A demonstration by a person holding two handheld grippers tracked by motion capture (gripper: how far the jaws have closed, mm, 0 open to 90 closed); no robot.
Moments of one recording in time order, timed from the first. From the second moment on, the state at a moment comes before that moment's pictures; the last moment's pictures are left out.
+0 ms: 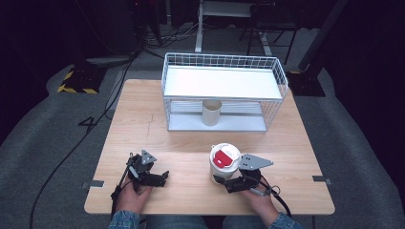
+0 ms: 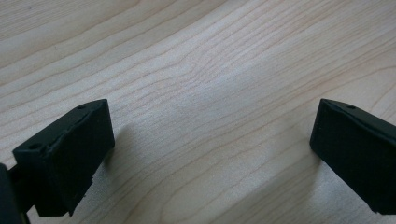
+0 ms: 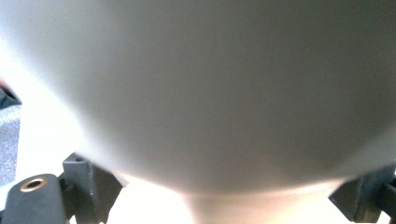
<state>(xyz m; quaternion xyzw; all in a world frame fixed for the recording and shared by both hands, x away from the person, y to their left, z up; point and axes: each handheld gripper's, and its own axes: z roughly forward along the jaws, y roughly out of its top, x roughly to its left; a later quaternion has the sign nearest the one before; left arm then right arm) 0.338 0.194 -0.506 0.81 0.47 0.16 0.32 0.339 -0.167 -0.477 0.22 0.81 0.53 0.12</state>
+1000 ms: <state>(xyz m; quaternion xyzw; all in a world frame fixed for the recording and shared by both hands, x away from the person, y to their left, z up) 0.338 0.194 -0.506 0.81 0.47 0.16 0.32 0.360 -0.166 -0.408 0.21 0.80 0.54 0.15</state>
